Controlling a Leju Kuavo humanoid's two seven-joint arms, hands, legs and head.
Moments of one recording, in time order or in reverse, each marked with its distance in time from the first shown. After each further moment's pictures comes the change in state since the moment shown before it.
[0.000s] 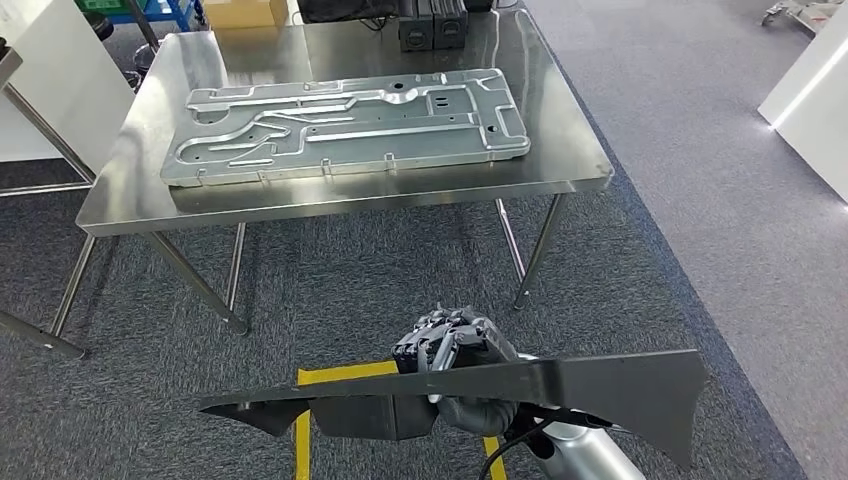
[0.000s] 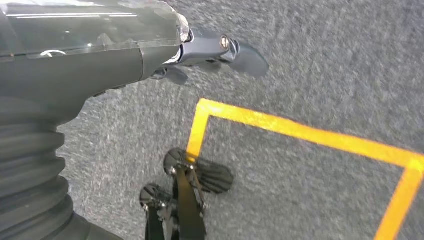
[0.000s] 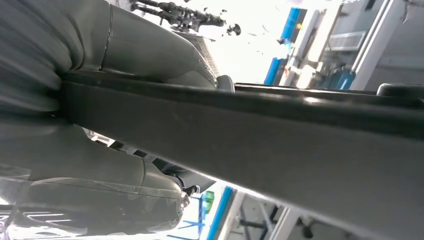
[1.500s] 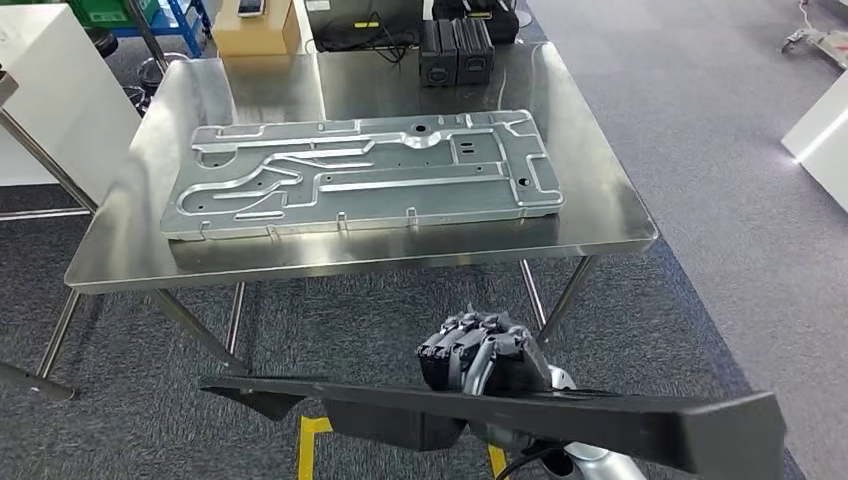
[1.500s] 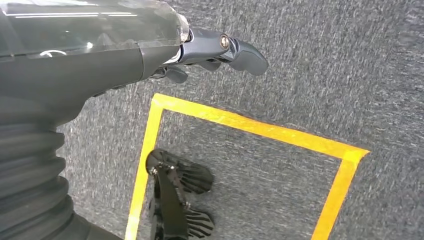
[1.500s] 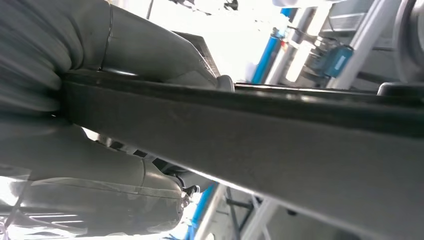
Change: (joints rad) left arm -0.010 -0.002 0.000 0.000 -0.011 0.011 0.006; right arm 0.069 -0.001 -0.064 -0.131 0.010 -0.031 0.000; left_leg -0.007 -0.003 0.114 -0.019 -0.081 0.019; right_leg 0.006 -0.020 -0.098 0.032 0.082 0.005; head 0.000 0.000
